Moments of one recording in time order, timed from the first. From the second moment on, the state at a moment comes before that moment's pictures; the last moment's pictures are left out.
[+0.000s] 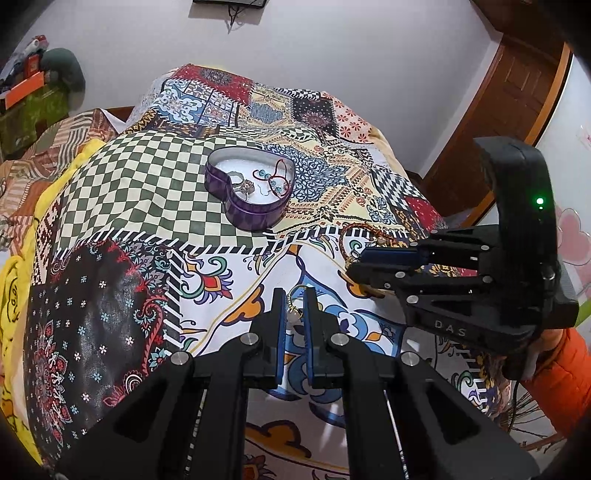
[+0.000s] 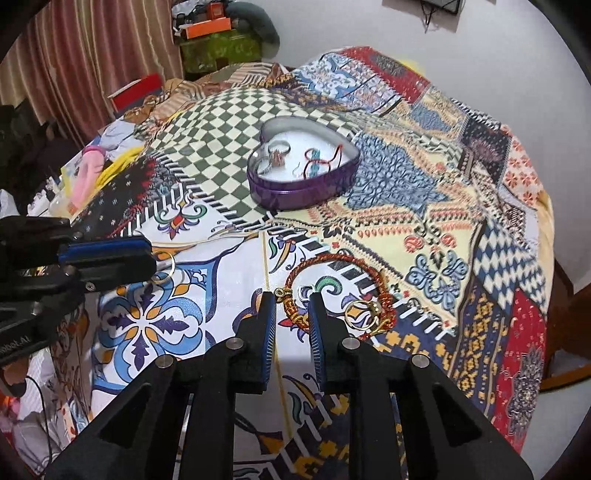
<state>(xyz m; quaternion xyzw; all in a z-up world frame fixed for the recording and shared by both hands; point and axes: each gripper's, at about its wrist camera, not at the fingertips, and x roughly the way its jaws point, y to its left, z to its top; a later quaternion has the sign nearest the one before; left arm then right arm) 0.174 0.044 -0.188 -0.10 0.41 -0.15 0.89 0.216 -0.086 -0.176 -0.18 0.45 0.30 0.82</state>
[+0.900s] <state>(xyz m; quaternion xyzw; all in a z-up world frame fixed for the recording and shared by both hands) 0.184 0.051 -0.158 -0.10 0.38 -0.13 0.91 0.213 -0.093 -0.117 -0.10 0.40 0.30 0.86</state>
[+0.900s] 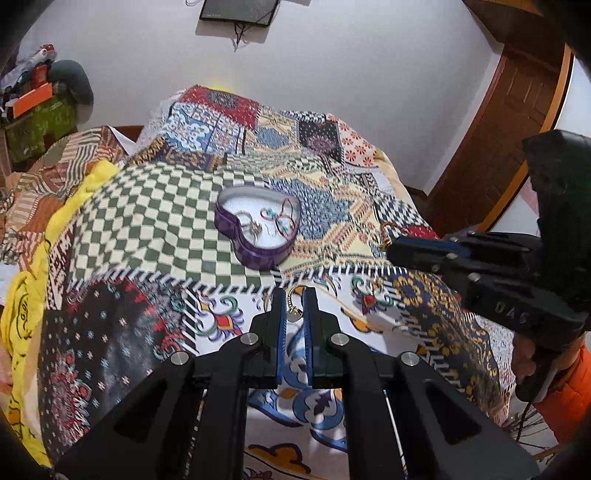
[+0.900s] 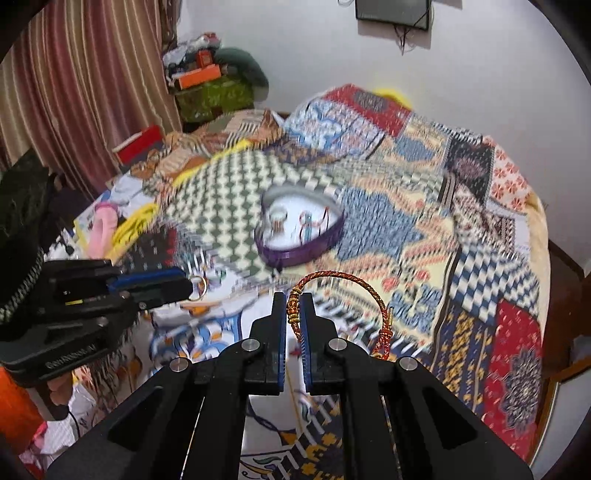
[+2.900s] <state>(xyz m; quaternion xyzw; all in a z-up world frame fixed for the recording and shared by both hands) 0.331 0.070 -0.190 -0.08 0.43 -0.10 0.89 0.343 -0.039 -0.152 0.04 0.51 0.31 0.80</state>
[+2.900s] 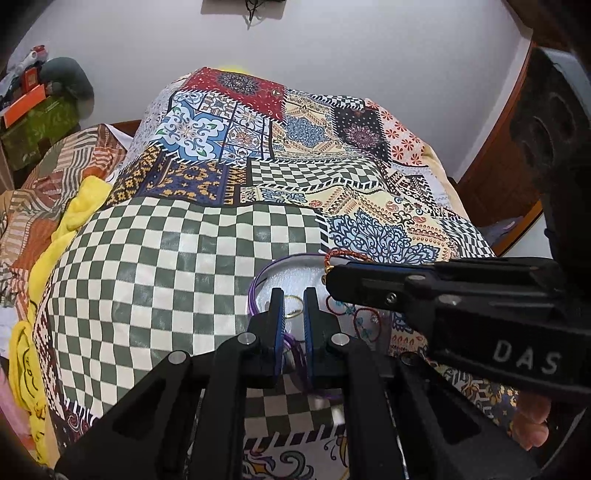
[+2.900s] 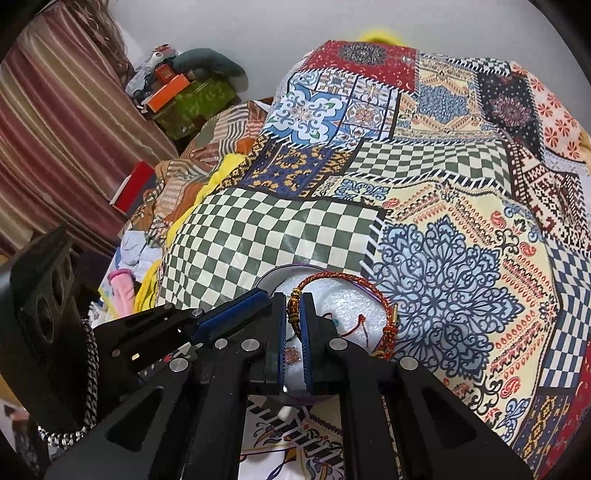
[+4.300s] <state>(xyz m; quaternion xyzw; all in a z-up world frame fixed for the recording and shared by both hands) 0.212 0.044 -0.124 -0.06 0.40 -0.09 0.91 0.224 -0.114 -0.096 -0.07 0.38 0.24 0.89</state>
